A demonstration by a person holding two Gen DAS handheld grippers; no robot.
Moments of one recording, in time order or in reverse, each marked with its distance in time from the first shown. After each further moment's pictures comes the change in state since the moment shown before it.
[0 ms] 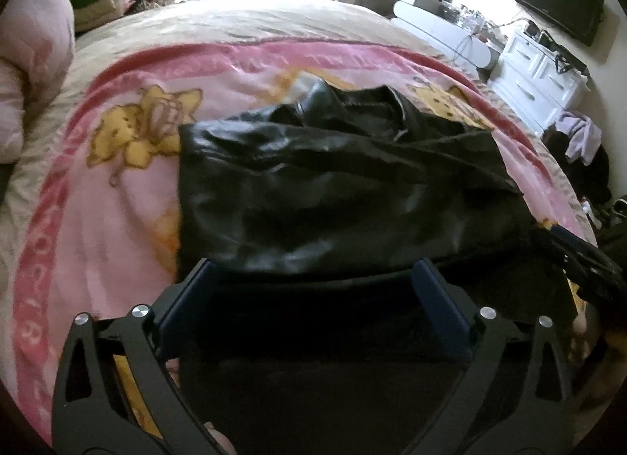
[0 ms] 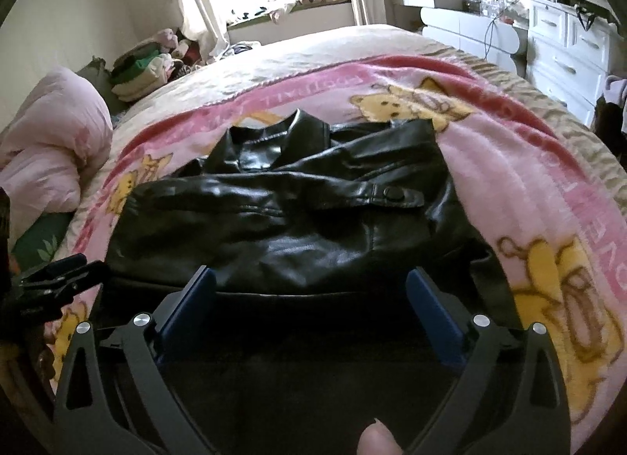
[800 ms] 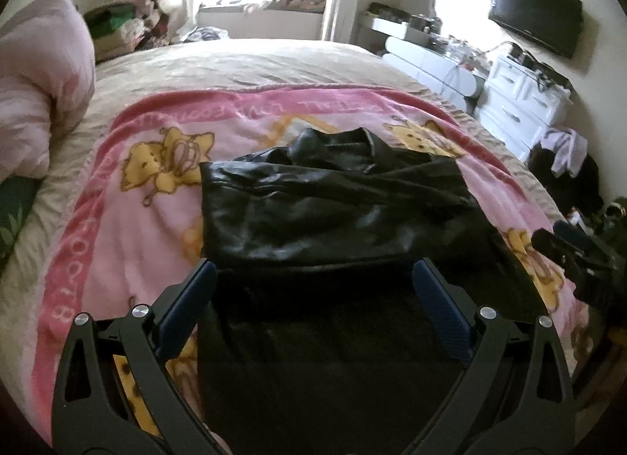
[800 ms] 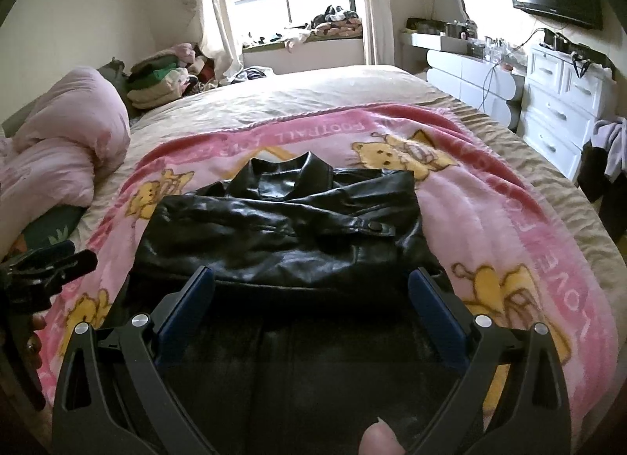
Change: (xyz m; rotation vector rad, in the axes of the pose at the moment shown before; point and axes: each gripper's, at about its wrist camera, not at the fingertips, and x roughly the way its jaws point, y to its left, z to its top) left arm -0.085 -0.028 -0.026 0.033 -0.149 0.010; right arm -0.090 0.018 -0.007 -0.096 -0.110 -0.030
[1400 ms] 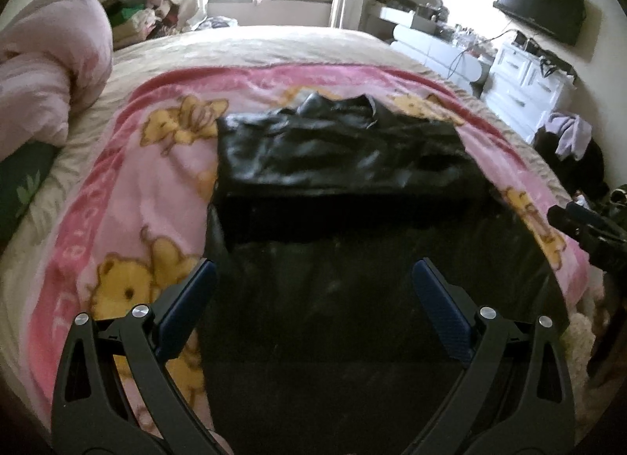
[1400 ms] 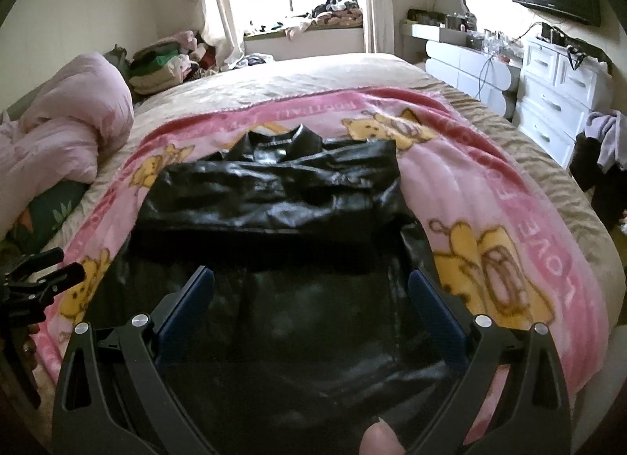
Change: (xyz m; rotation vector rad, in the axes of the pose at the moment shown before) left arm -0.024 -0.003 -0.067 -0.024 0.055 0.046; right arm -0.031 -0.016 -0.048 -0.013 0.054 -0.009
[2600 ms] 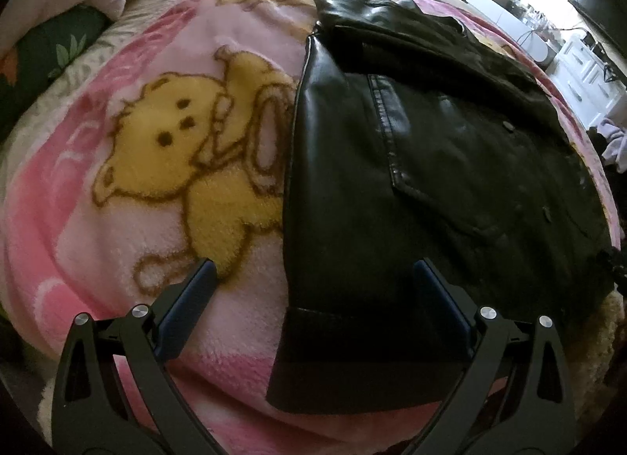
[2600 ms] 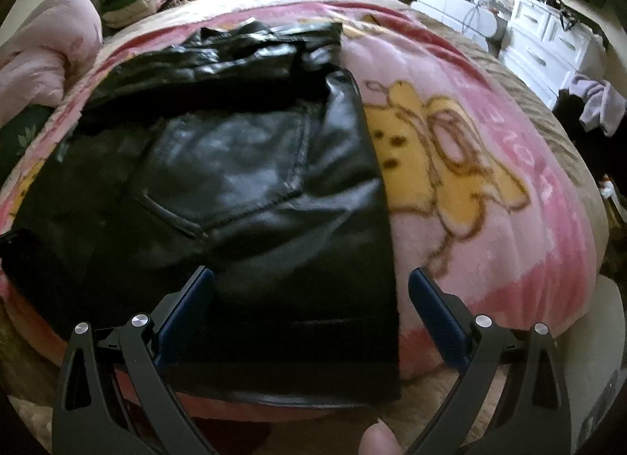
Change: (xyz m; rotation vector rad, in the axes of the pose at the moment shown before) left arm 0.020 0.060 -0.109 -0.200 0.225 0.108; right arm 0.020 -0.070 -0.108 -0.035 0.255 -0.104
